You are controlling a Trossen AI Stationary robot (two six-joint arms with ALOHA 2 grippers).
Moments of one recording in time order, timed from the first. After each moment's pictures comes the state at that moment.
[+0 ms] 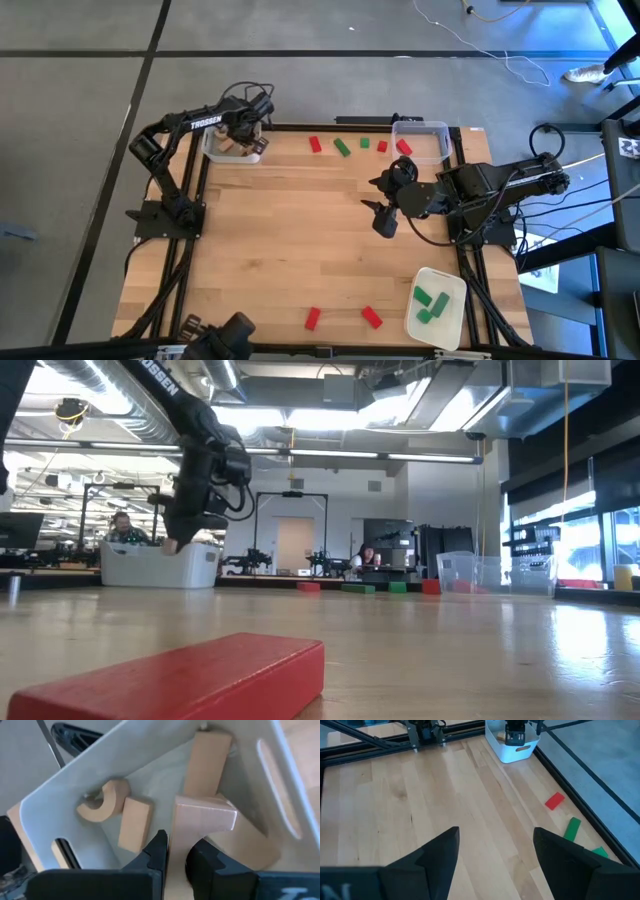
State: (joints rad) left arm 0.87 1.72 1.18 -0.90 -0.38 -0.23; right arm 0.30 1.36 1.51 -0.94 0.56 0.45
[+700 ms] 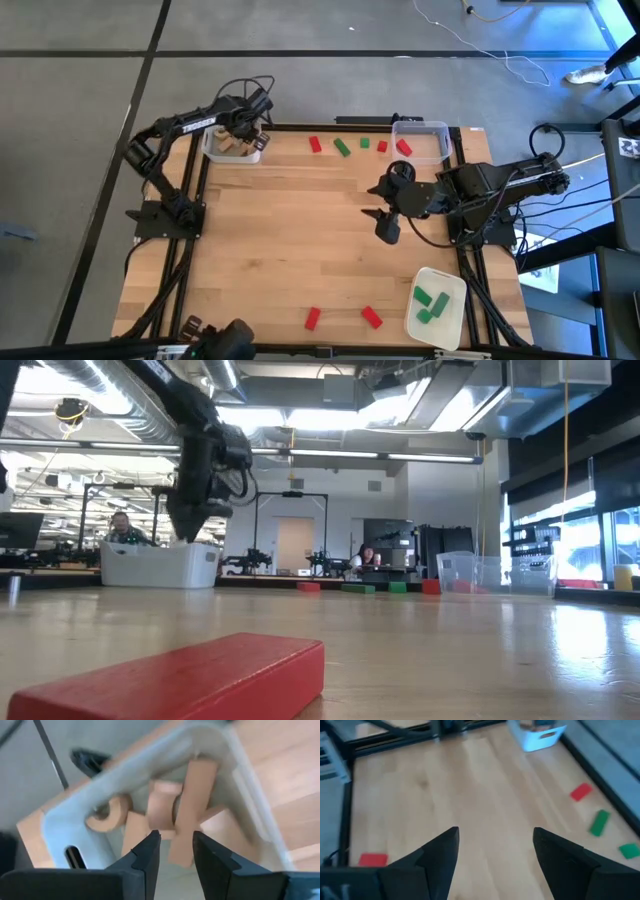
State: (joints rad) left arm 0.84 1.65 1.19 -0.87 -0.39 -0.22; right arm 0.30 1.36 1.51 -0.94 0.43 0.47
